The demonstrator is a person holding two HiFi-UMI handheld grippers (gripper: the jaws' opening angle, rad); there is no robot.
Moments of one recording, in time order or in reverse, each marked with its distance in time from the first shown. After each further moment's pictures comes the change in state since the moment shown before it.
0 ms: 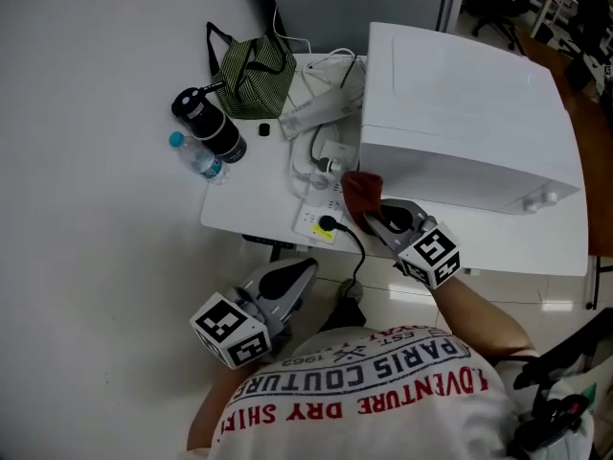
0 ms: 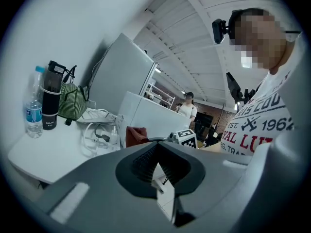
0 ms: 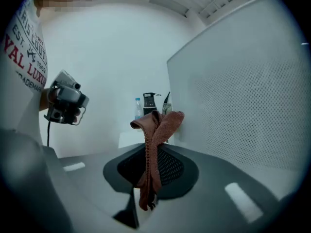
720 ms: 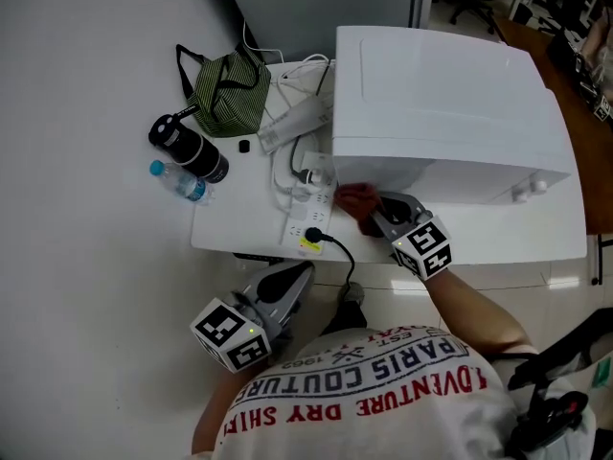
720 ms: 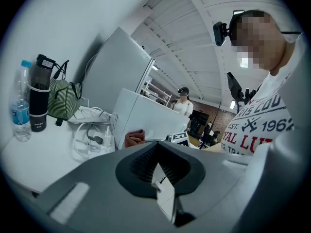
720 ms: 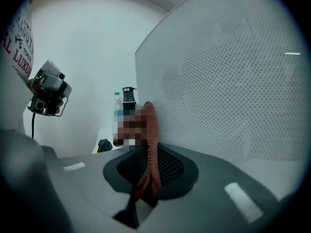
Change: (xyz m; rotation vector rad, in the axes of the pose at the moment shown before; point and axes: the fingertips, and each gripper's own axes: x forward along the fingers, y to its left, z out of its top) left arm 0.029 0.001 0.005 0.011 0.033 -0.052; right arm -0.009 -0.060 -0.027 0.055 0.030 -0.197
